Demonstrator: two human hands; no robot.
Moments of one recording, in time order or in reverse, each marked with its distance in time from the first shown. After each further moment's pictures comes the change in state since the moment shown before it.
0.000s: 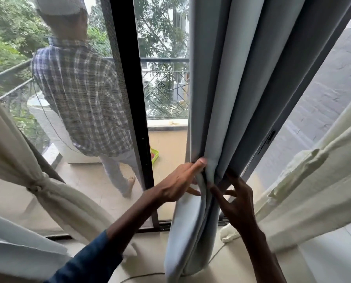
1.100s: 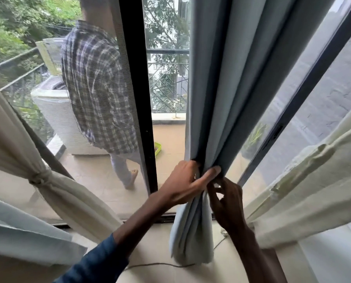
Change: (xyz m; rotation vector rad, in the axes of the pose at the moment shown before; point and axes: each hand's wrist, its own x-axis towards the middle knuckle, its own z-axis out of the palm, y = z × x) left_hand -0.008 -0.006 0.011 0.453 0.268 0.271; right_hand -0.012 -0.009 0.031 -0.037 -0.041 -0.055
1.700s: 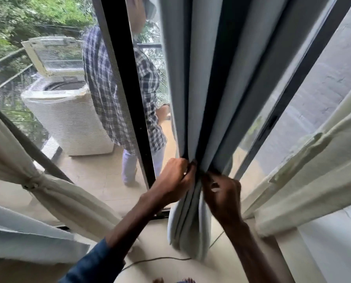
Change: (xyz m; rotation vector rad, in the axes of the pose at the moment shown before) left_hand -0.004 -0.018 0.004 0.149 0.101 0.018; right_hand -0.004 -0.008 0.004 -0.217 0.141 -0.012
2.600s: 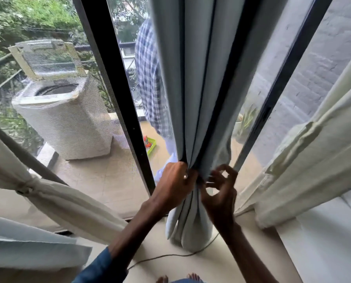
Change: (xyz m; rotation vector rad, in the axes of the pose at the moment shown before) left_hand -0.009 -0.009 0.026 0.141 0.078 0.025; right_hand -0.024 -0.002 0.004 0.347 0.136 0.264
